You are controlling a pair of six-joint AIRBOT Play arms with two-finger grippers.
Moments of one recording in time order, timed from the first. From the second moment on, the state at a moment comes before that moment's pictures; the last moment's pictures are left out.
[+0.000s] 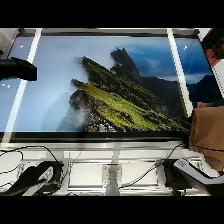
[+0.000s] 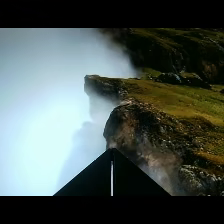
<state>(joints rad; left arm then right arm) 0.03 -0.97 1.43 1.36 -1.24 -1.20 -0.93 -1.15 1.39 -0.97 1.32 1.29</state>
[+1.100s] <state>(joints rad) 0.03 -0.97 1.43 1.36 -1.24 -1.20 0.11 -1.14 1.39 -1.47 1.30 1.44</state>
